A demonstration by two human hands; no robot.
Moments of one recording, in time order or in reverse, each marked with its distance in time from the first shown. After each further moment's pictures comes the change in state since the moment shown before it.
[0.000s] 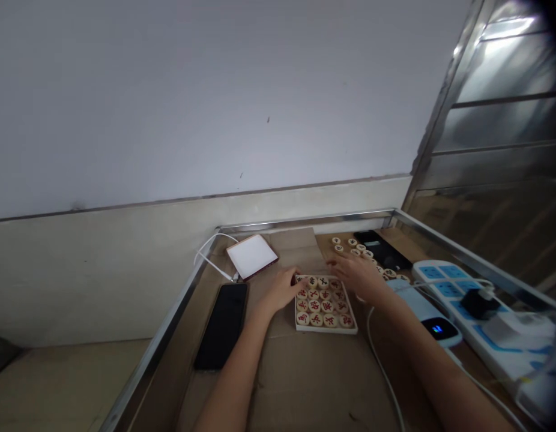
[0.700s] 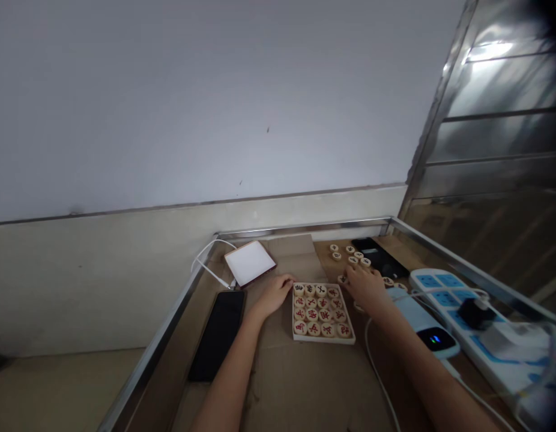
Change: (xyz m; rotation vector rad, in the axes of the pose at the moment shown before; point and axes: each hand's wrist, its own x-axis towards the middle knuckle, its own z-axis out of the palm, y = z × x) left_hand 0.009 -0.020 -0.001 -0.198 -0.017 -0.046; right_hand -0.007 0.004 0.007 -0.279 -0.072 0.274
